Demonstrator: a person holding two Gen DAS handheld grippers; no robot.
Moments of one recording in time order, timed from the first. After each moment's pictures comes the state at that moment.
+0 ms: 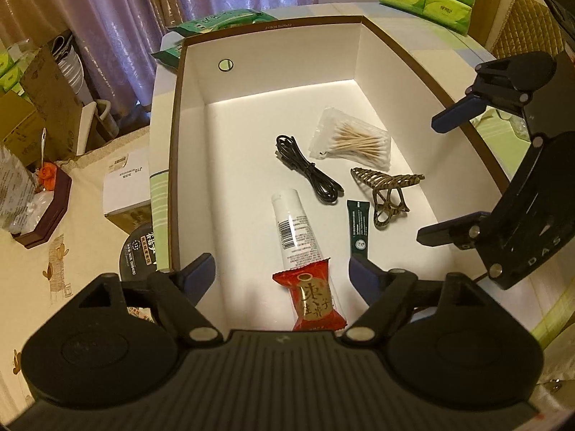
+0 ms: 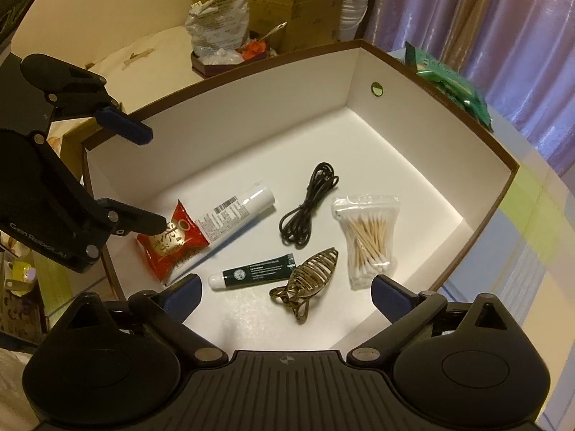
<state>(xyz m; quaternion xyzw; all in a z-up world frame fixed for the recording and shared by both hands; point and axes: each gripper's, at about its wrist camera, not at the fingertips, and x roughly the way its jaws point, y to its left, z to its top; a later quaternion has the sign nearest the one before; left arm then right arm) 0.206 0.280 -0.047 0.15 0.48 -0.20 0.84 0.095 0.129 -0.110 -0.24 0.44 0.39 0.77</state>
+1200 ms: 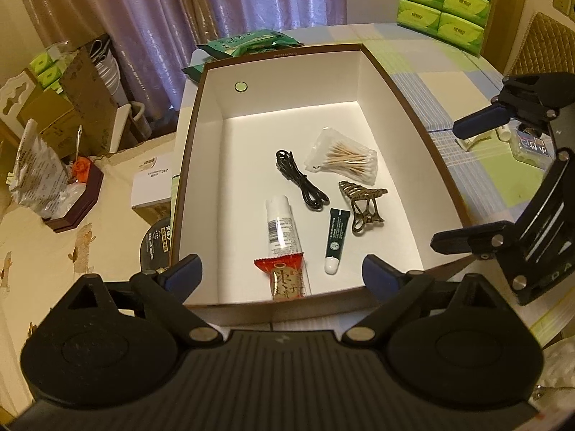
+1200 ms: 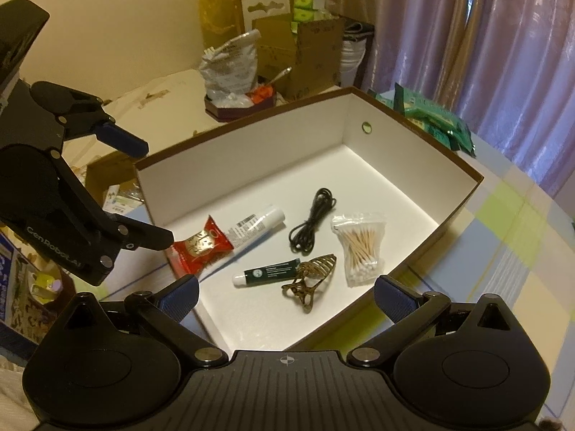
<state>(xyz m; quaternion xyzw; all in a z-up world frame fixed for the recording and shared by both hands) 0.151 0.250 -0.004 0.15 0.46 -0.13 0.87 0.051 0.079 -0.064 -0.20 0.38 0.43 0.80</state>
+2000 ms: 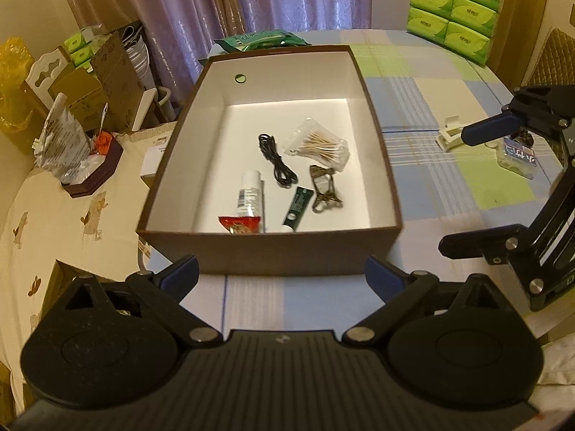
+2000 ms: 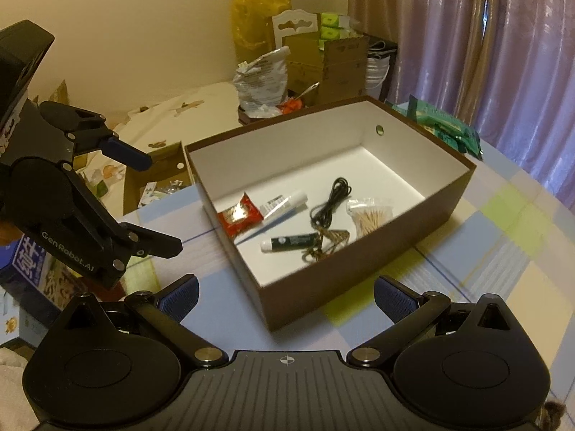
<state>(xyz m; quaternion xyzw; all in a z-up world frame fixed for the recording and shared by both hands) 0.077 0.195 0.011 0.12 0.46 -0.07 0.88 0.010 0.005 -0.051 -0.18 0.36 0.48 0.78</state>
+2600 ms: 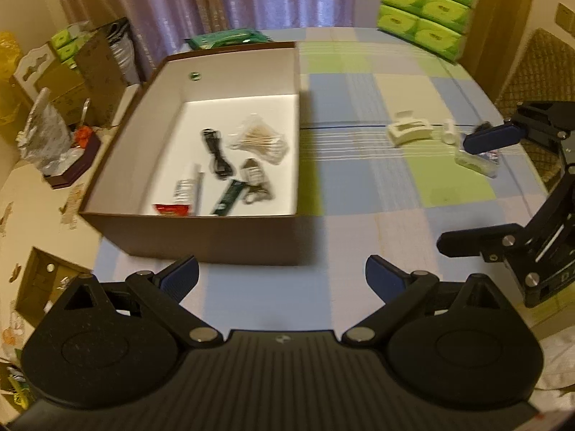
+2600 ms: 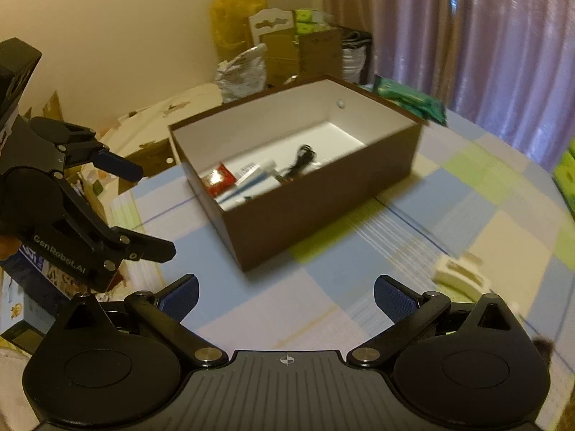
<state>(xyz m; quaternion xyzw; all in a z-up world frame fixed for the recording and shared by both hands) 0.049 0.116 0.005 0.10 0.47 -0.09 0.87 -0.001 -0.089 -0.053 -0.15 0.38 0.45 0.79</state>
